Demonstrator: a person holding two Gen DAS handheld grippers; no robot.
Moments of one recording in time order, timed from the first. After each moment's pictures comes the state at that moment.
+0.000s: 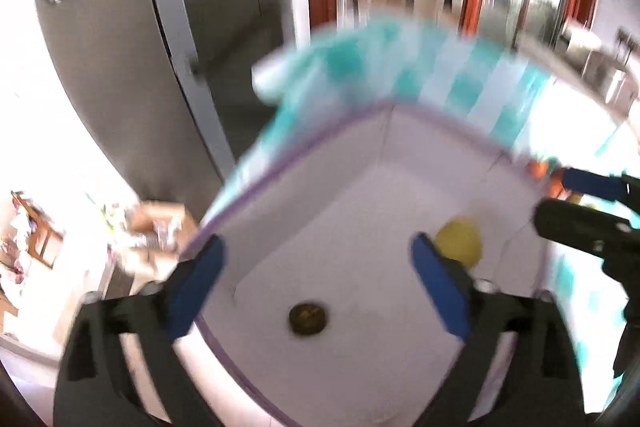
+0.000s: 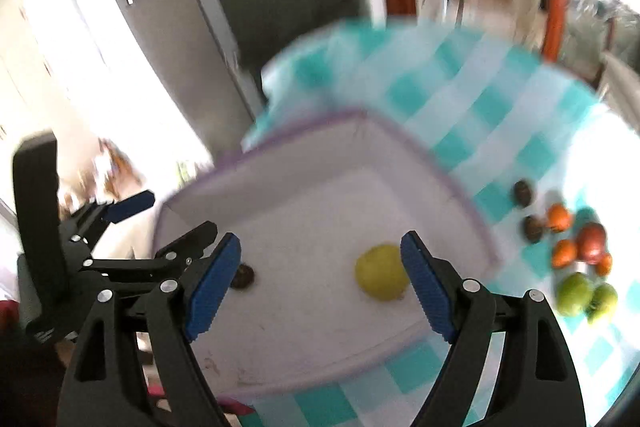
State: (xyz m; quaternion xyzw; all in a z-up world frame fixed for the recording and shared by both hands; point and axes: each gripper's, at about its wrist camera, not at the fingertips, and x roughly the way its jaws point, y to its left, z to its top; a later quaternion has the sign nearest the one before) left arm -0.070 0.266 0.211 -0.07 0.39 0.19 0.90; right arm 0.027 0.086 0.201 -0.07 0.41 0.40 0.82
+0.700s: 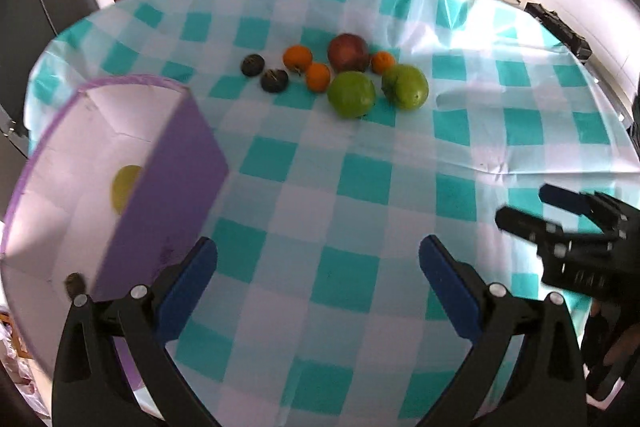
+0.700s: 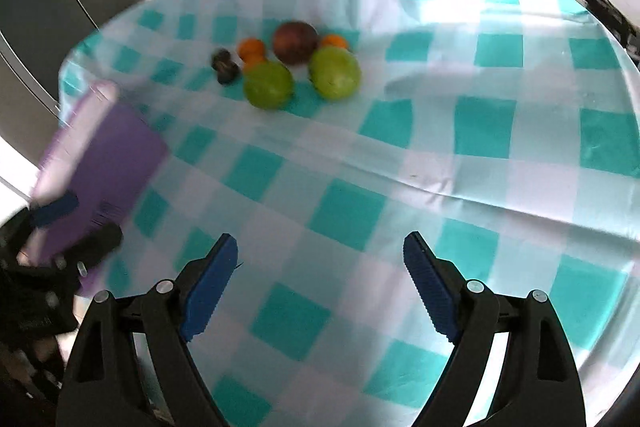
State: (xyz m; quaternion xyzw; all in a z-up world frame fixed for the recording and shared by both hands) left arm -0.021 -0.005 0.105 0.01 0.50 -0.06 0.86; right arm 0.002 -0.231 0.087 0.02 0.52 0.11 0.84
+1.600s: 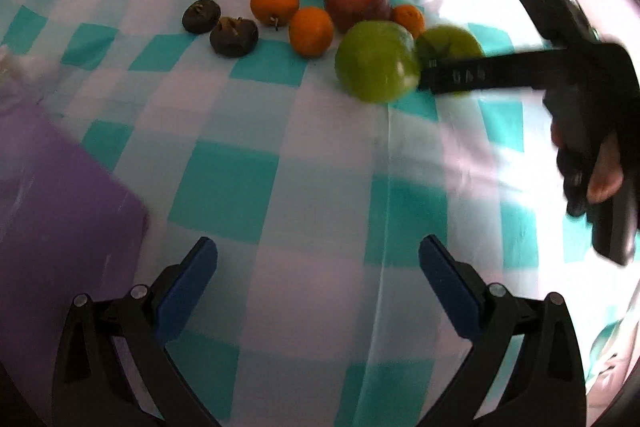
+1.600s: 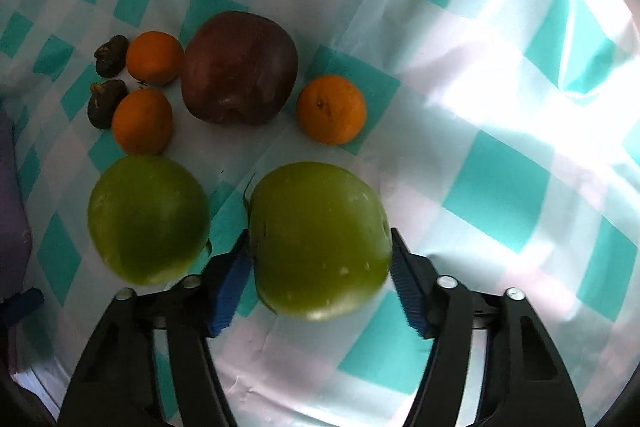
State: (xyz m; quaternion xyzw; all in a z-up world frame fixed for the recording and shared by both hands) left arm 0.103 0.008 -0.009 -0.03 0.55 -0.12 0.83; right arm 0.213 -0.172 0.007 -0.12 0.57 0.07 0.81
